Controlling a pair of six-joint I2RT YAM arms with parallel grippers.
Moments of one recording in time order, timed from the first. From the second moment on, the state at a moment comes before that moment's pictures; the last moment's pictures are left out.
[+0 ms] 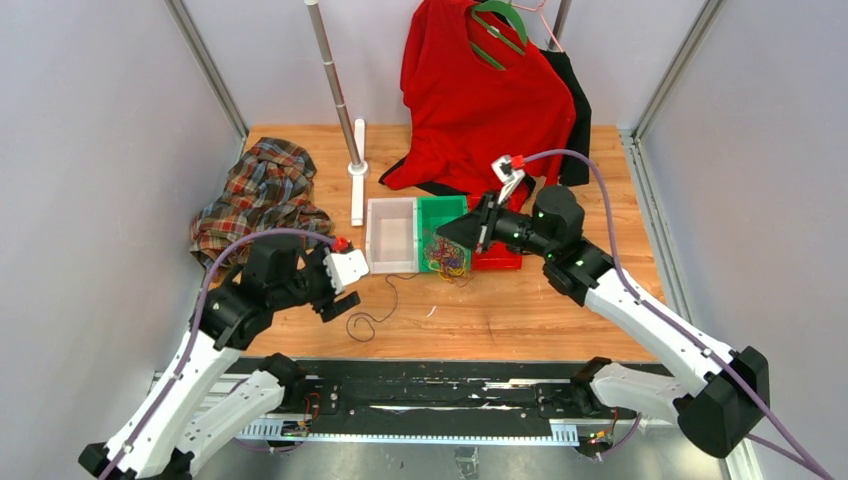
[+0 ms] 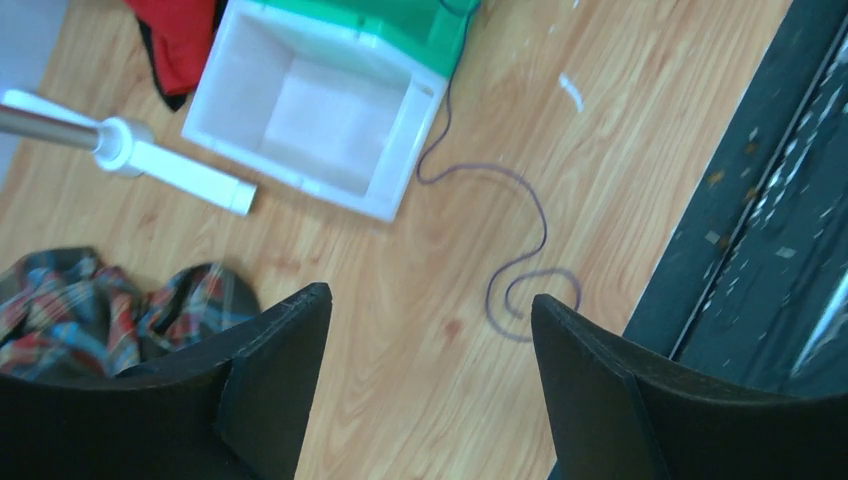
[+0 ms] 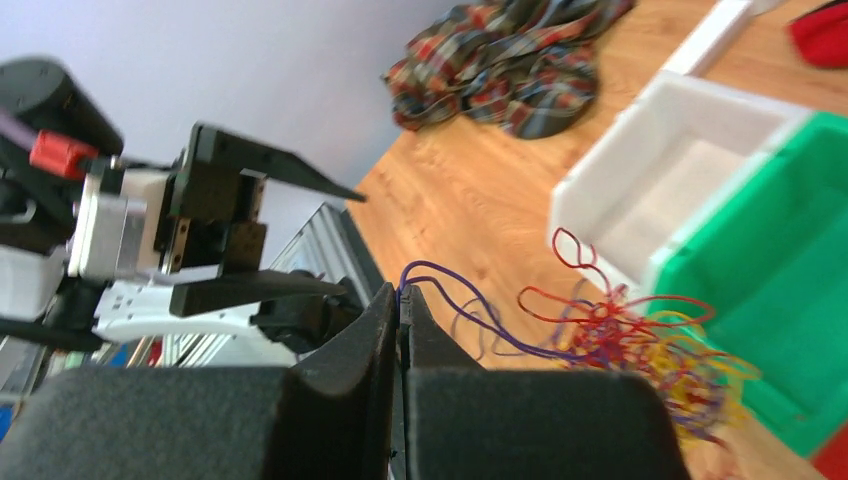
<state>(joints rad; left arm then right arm) -0.53 0.64 0.88 -0.88 0.28 0.63 0.61 1.07 0.89 0.09 -0.49 0.62</state>
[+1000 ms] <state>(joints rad) -0.53 0.77 0.90 -0.58 0.66 0.23 0.94 1.26 0.96 0.23 -0.43 0.62</state>
